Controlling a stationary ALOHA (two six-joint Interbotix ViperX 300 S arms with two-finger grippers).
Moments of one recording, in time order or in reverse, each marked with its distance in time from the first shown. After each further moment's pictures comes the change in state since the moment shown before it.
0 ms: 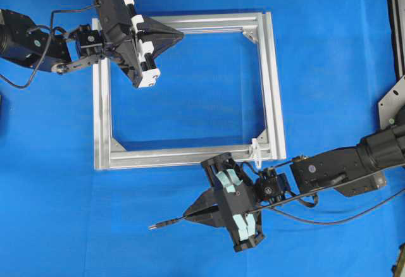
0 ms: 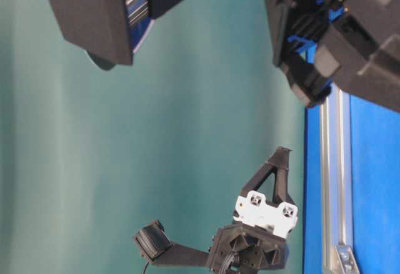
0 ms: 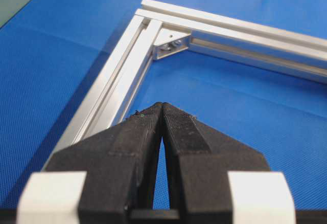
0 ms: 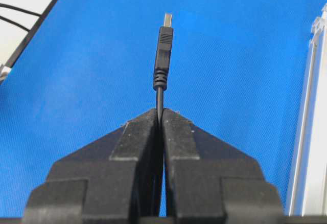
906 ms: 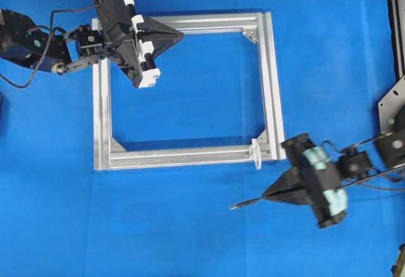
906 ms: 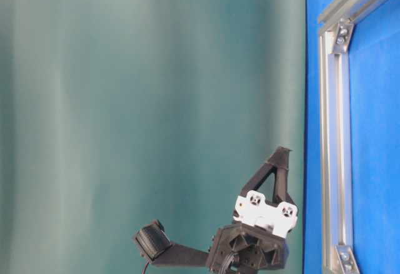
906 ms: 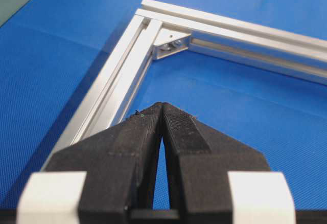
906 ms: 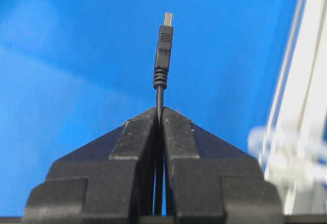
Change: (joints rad) left arm 0.000 0.000 -0.002 0.000 0.002 -0.006; right arm 0.054 -0.397 0.505 0.026 -0.026 0.006
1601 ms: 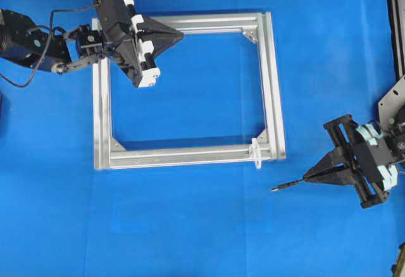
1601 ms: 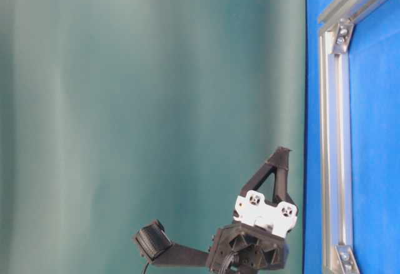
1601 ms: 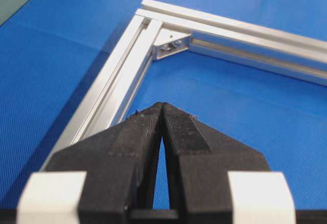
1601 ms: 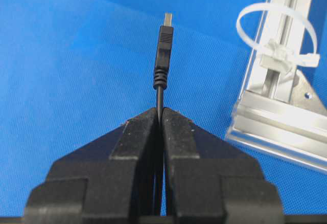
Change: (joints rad) left arm 0.000 0.000 0.000 0.000 -0.002 -0.006; right arm 0.000 -0.267 0.201 0.003 0.071 0.000
